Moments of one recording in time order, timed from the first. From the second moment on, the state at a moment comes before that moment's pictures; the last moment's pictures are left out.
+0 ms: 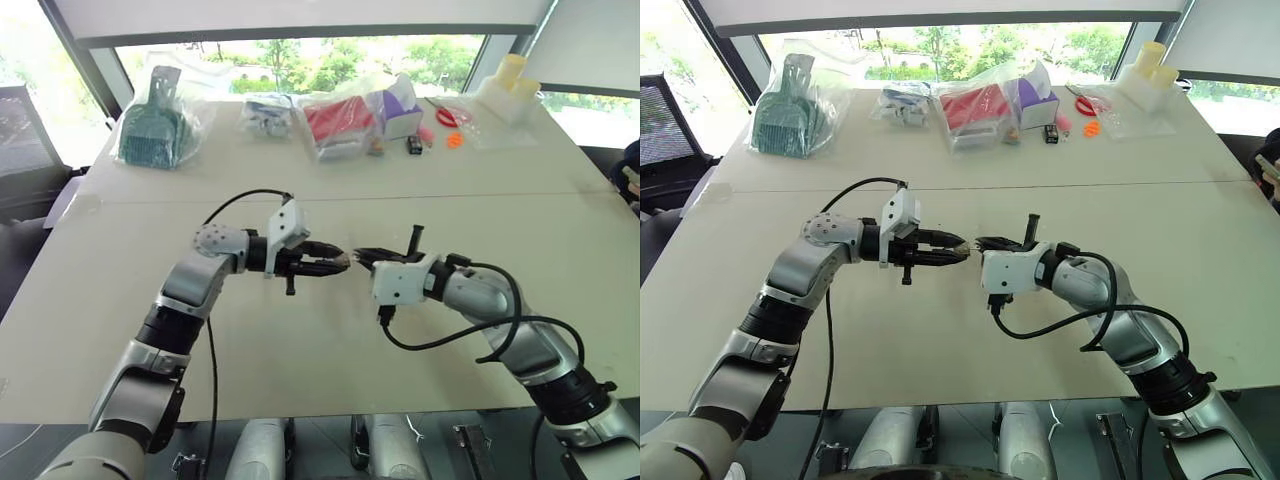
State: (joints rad) left arm -0.66 0.40 -0.22 0.13 -0.27 0.34 -1.20; right arm -0.35 -0.68 0.30 -0.27 -0.28 -0.03 0.65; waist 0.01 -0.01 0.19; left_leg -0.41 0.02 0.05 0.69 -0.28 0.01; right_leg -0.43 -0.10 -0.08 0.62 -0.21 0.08
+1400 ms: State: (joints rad) left arm -0.62 0.48 -0.22 0.07 -0.35 0.37 -1.26; right arm -0.49 -0.71 0.32 0.02 -0.46 -0.62 0.54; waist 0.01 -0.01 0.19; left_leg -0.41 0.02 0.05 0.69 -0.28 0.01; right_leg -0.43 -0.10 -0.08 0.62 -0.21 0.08
